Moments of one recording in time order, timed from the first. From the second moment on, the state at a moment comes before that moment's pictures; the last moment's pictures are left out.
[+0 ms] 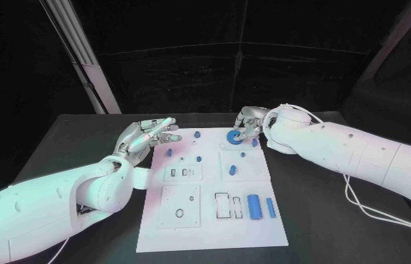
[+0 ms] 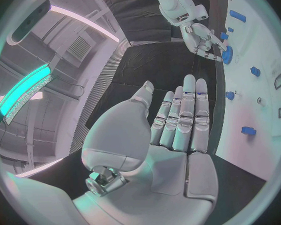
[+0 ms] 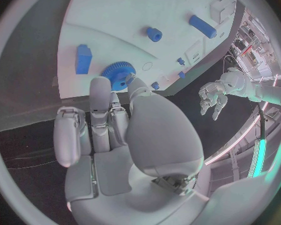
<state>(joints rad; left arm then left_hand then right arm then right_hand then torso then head) 1.20 -0.85 -0.17 1.56 0.12 -0.29 0.64 1.28 0.06 0.01 0.07 0.11 0.95 0.23 0.08 0.07 1.05 0.17 0.12 0.07 1.19 0.10 0.22 0.23 0.18 0.99 0.22 0.24 0.09 1.18 -0.65 0.11 1.20 -1.47 -0.06 -0.27 1.42 -0.09 0.05 0.17 0.23 0.86 0.15 0.17 0.08 1.43 0.06 1.42 1.31 1.42 -0.02 1.10 0.11 0.06 1.46 0.09 1.50 1.31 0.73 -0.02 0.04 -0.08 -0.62</state>
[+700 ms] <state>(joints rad) 1.20 -0.85 -0.17 1.56 0.12 -0.29 0.64 1.28 0.06 0.01 0.07 0.11 0.95 0.23 0.08 0.07 1.05 0.17 0.12 0.07 1.19 0.10 0.22 0.23 0.18 0.99 0.22 0.24 0.09 1.18 -0.64 0.11 1.20 -1.51 -0.04 -0.26 1.42 -0.09 0.05 0.17 0.23 0.86 0.15 0.17 0.08 1.43 0.06 1.42 1.31 1.41 -0.02 1.10 0.11 0.06 1.46 0.09 1.50 1.31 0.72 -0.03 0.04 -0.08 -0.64</state>
